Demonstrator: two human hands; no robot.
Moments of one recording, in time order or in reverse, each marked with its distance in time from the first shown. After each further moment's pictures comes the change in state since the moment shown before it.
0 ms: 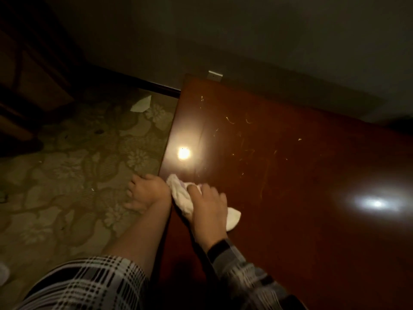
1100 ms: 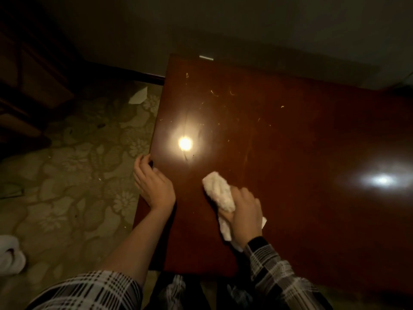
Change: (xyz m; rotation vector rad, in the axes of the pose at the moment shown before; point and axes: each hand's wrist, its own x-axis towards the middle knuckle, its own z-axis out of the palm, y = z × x) left_hand -0.065 -0.067 -0.011 -0.230 0.111 0.661; right_hand -0.110 0.080 -0.034 0.183 -0.066 0.180
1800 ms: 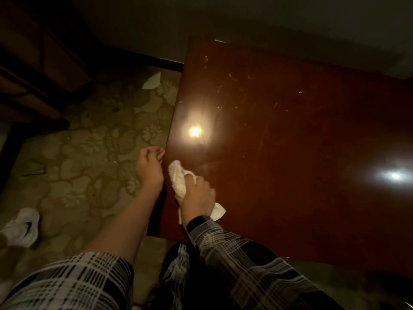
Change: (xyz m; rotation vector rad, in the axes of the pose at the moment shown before) left_hand 0.027 -0.015 -0.060 -0.596 -0.220 -0.503; right_hand -0.011 -0.128 0.063 -0.118 -0.206 0.070
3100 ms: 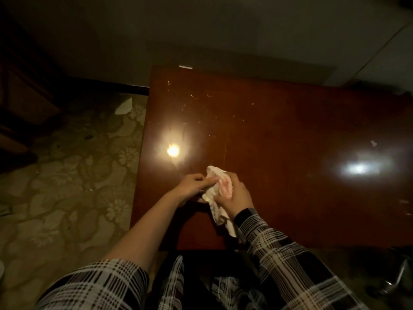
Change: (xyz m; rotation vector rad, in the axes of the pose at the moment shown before) left_hand -0.086 0.006 0.079 0.424 -0.969 -0.256; right_hand -0.022 0.135 -0.085 0.567 0.002 0.304
